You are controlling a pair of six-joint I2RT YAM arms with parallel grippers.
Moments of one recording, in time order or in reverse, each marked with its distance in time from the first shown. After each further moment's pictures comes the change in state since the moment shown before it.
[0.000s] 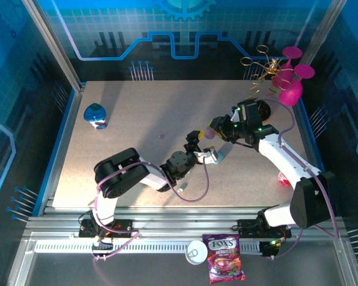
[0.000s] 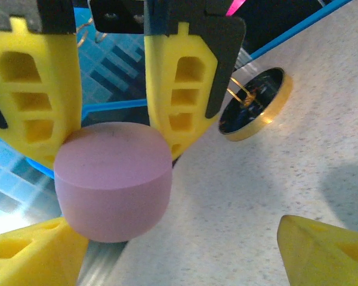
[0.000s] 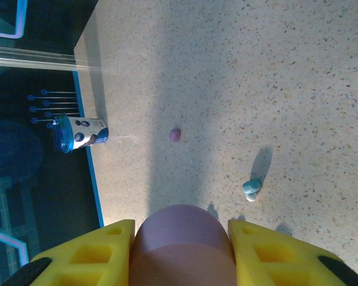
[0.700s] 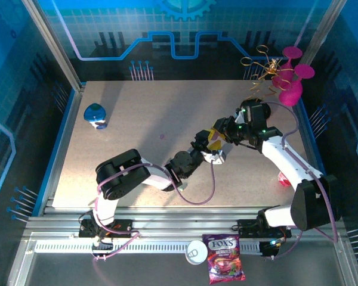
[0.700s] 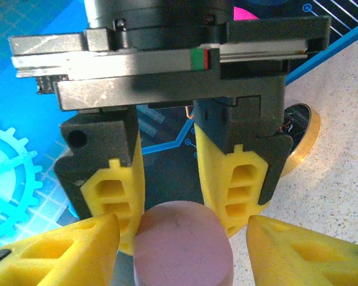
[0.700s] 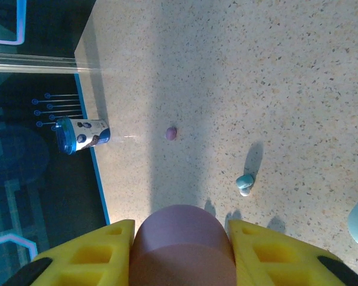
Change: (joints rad) left arm -0.043 0.003 0.079 0.038 0.013 0.140; right arm -0.050 -0.026 -0.041 0.010 -0.064 0.005
